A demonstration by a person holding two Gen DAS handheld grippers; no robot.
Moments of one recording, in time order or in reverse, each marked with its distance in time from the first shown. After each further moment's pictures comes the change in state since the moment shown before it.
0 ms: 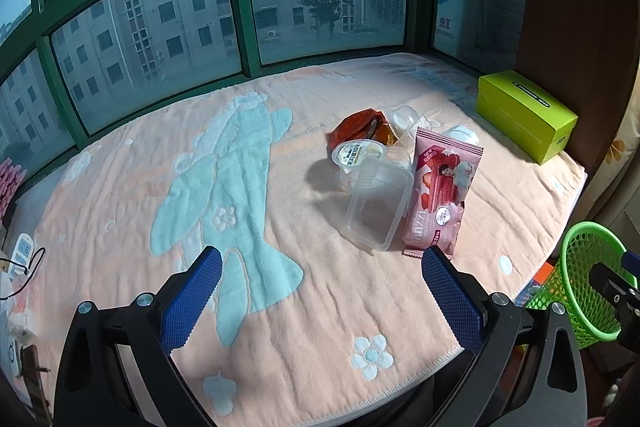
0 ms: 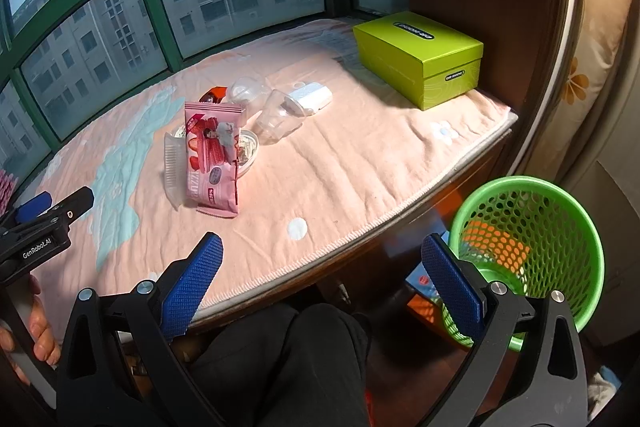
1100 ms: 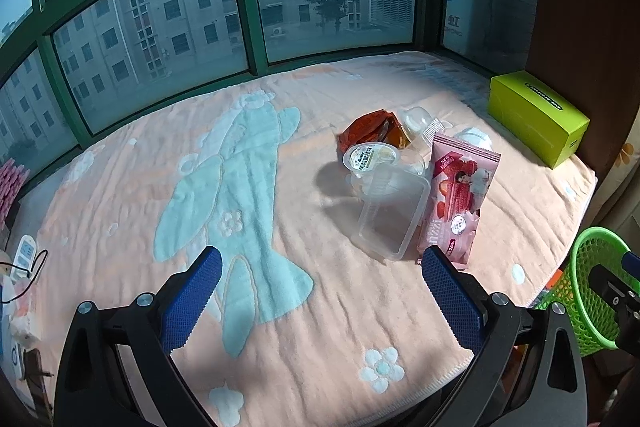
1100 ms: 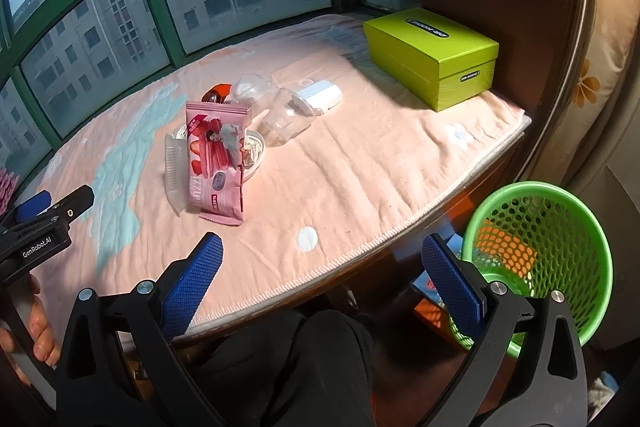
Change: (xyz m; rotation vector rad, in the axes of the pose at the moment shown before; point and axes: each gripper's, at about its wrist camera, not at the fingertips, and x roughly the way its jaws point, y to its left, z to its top) left arm 0.012 0.009 0.009 -0.004 0.007 0.020; right arm 0.019 0.008 0.012 -0.006 0.022 0.022
